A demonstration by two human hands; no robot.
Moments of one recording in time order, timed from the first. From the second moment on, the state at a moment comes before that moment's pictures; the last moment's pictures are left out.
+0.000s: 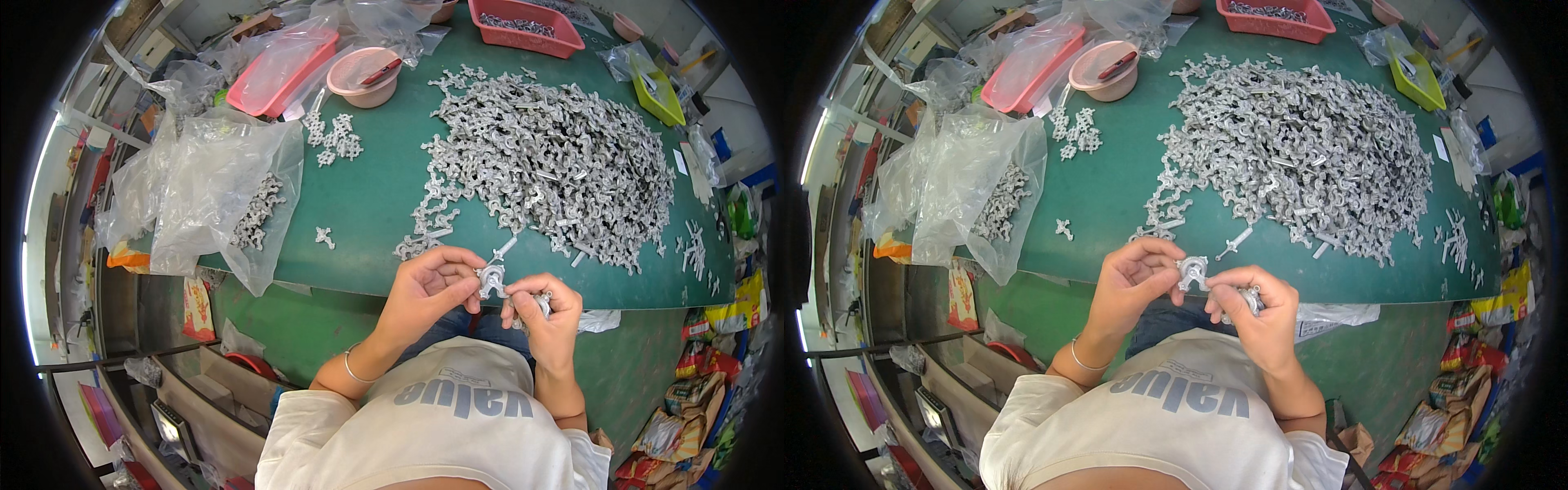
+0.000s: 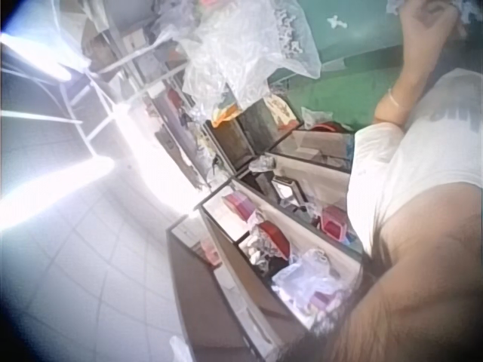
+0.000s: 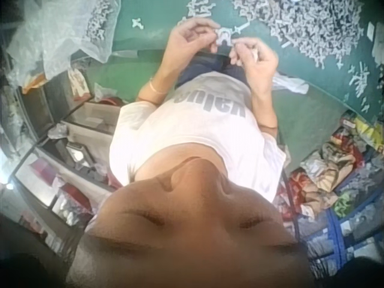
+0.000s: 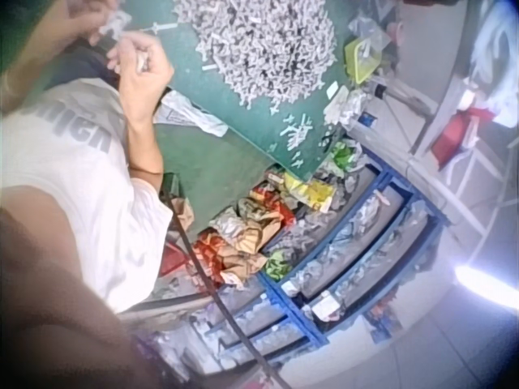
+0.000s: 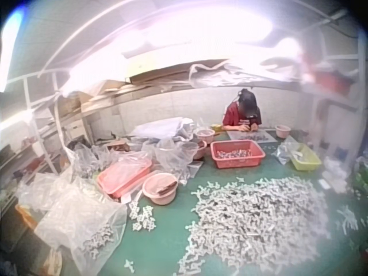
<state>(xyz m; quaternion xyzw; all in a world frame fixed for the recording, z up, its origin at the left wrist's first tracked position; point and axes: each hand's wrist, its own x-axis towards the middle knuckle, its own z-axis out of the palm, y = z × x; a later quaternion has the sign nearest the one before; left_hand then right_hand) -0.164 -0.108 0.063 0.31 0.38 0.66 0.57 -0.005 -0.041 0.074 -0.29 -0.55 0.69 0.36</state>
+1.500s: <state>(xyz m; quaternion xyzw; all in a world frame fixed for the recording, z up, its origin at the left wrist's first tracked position) -0.160 -0.116 0.082 0.32 0.35 0.64 0.60 0.009 -0.056 0.087 -0.25 -0.60 0.64 0.41</state>
